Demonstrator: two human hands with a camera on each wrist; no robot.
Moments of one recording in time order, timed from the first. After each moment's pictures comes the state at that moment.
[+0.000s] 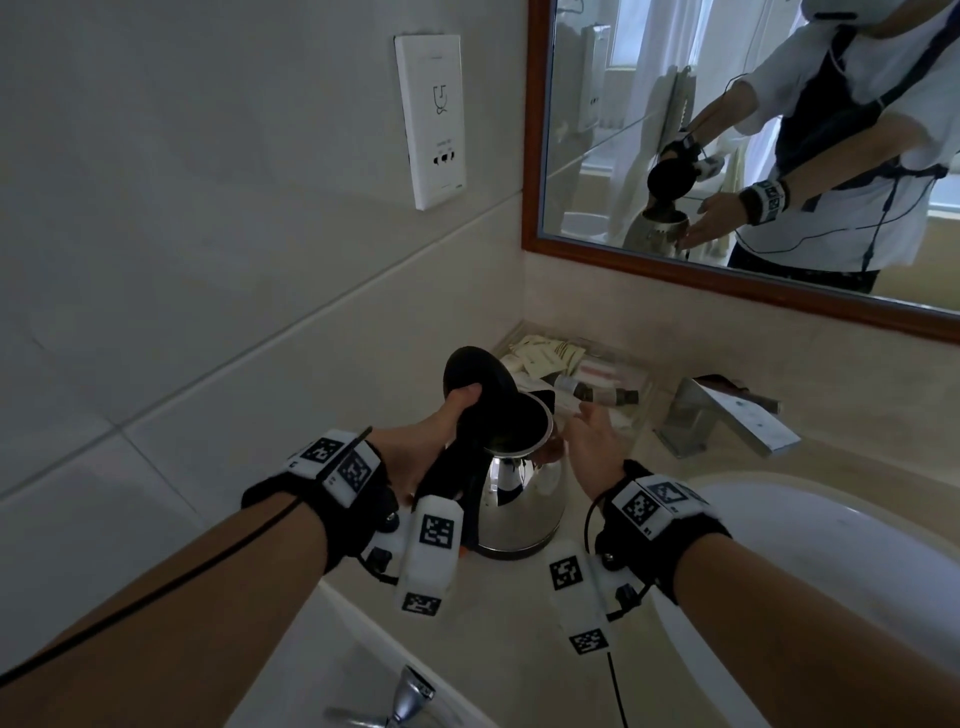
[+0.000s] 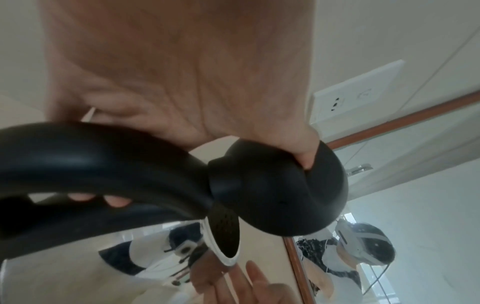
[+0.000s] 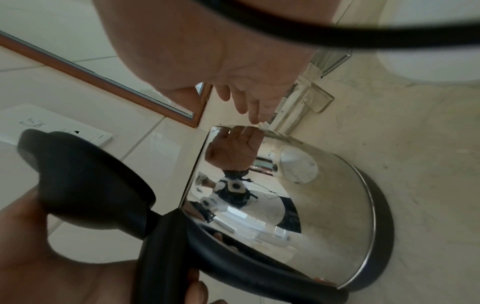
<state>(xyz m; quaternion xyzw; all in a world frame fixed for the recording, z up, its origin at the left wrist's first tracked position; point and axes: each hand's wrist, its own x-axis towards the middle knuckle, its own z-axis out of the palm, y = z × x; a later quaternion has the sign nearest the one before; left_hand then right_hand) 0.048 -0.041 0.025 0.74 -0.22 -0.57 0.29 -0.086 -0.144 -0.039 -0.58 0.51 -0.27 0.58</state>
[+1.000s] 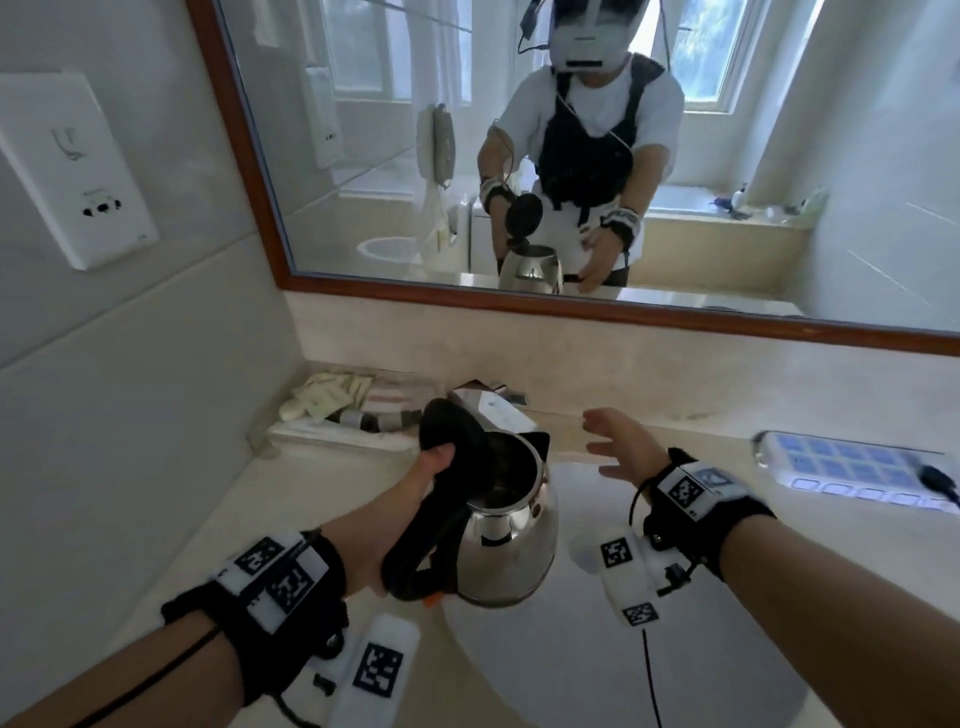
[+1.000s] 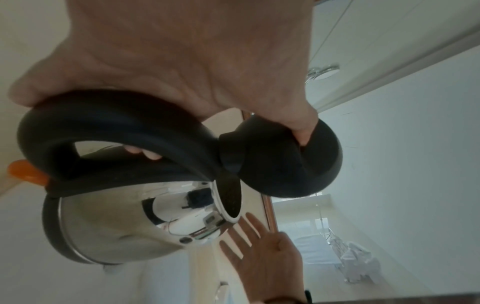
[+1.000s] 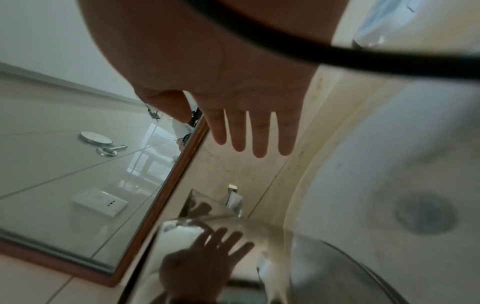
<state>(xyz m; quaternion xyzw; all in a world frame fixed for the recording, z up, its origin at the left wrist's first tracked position) -0.133 -0.104 0.017 0.69 -0.26 -0.61 0.28 -0.338 -0.233 -0.019 -0.48 0.60 -0.30 0.56</state>
